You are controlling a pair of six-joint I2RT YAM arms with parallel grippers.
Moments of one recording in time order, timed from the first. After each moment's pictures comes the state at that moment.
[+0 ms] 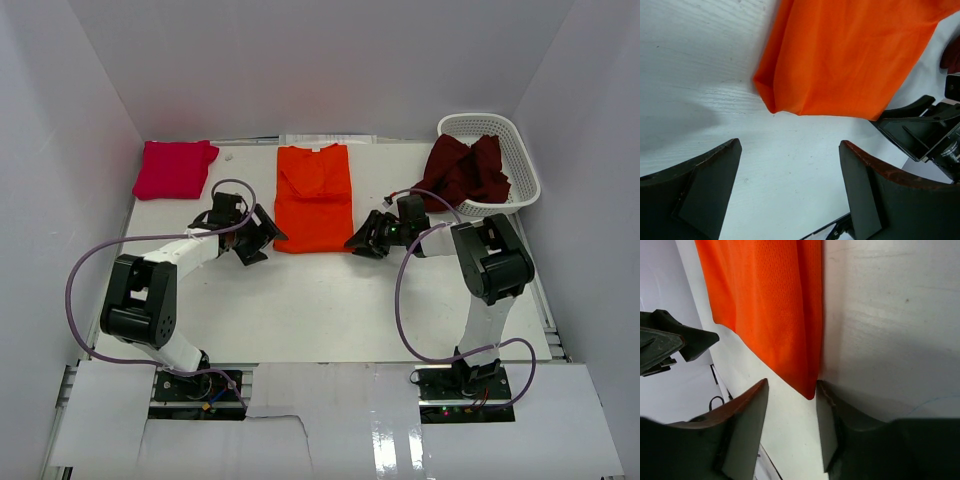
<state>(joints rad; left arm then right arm) -0.24 1.58 0.90 -0.21 0.31 -0.85 0.34 1.91 0.89 0.29 -0.68 0.83</state>
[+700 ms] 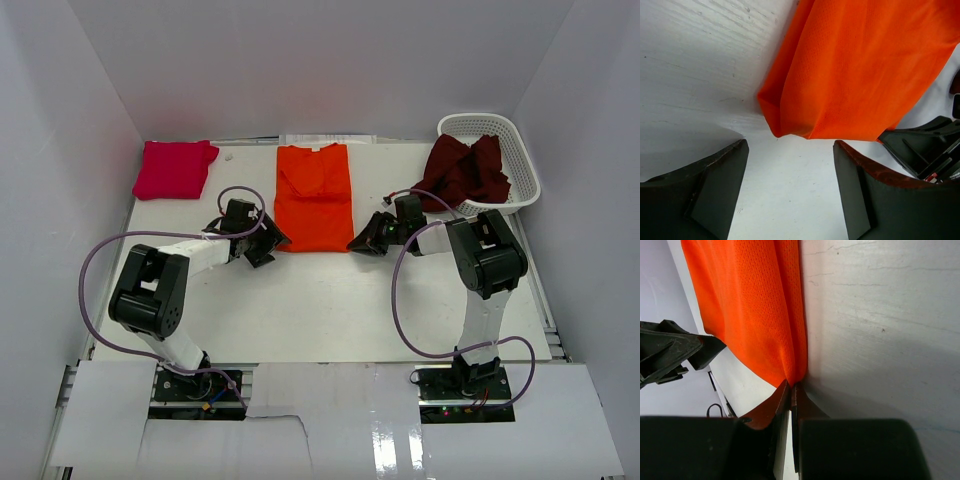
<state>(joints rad) -0.31 1.65 0.85 -0.08 0.17 -0.96 0.34 1.97 0.92 0.32 -0.66 0.84</state>
